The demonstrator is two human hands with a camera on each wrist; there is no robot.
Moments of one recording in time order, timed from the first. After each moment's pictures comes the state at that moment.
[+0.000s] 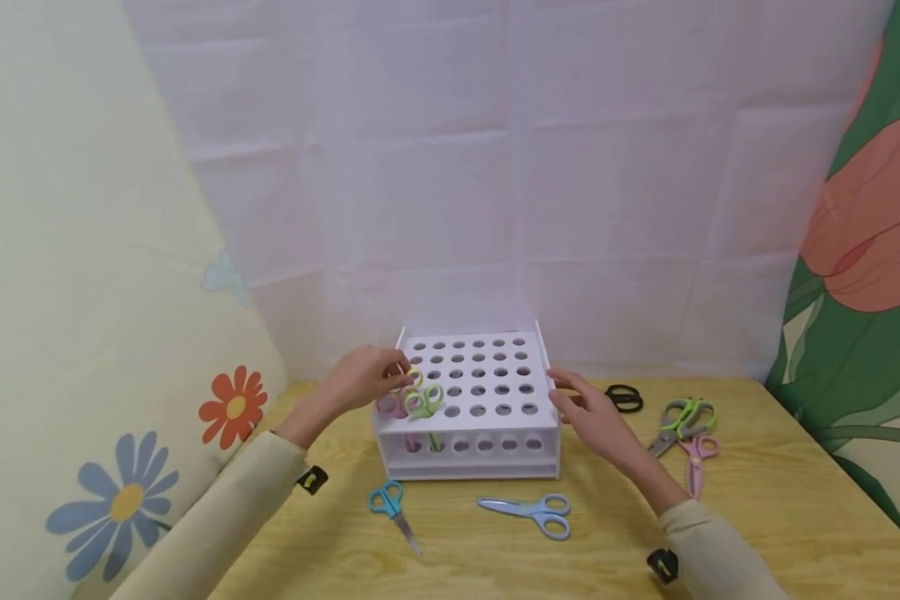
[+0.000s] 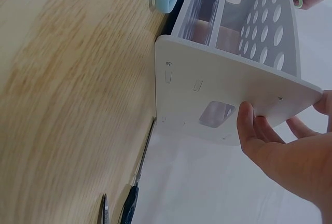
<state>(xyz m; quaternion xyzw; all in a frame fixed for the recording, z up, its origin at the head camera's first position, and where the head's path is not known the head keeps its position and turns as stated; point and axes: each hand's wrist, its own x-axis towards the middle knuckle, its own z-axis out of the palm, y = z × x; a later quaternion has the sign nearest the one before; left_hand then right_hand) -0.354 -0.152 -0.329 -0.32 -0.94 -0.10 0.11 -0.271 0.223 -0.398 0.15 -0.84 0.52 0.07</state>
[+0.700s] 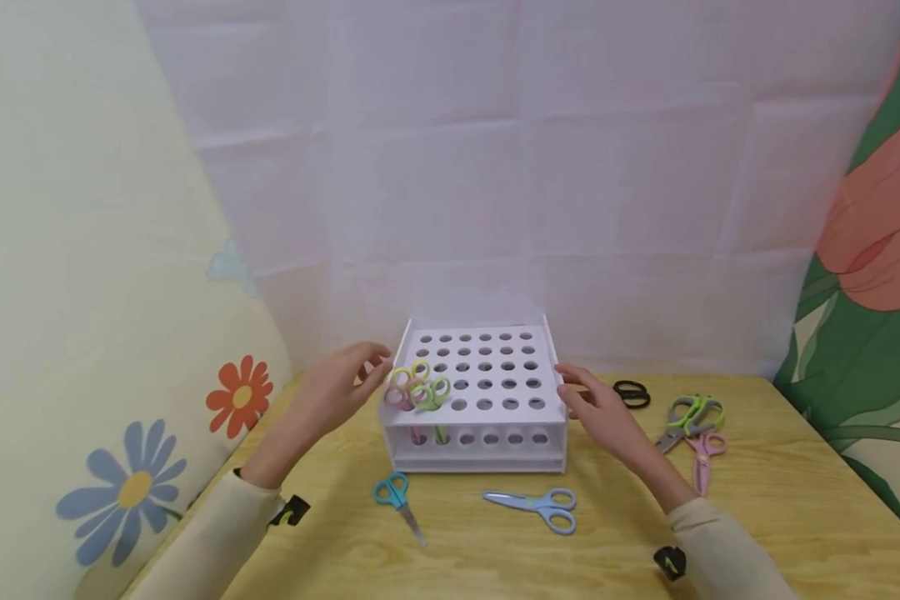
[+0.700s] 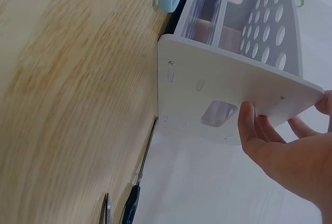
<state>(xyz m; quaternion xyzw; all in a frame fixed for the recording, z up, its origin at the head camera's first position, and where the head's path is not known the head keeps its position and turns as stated) -0.300 -0.179 -0.328 -0.29 -0.91 -0.16 0.26 -0.270 0.225 -0.397 0.15 -0.84 0.52 0.06</state>
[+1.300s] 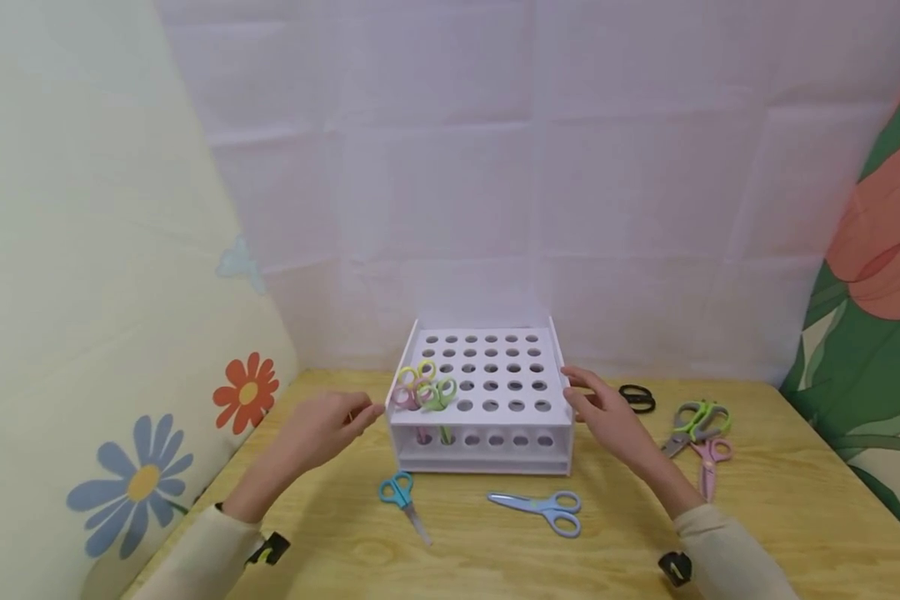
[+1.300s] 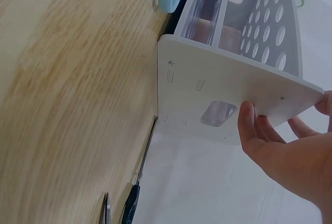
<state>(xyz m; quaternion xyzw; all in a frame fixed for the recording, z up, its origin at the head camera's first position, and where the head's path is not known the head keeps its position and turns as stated) -0.274 -0.212 -0.368 -0.25 -0.95 -0.14 0.14 -0.271 0.225 -0.397 0.13 -0.85 0.51 0.05</state>
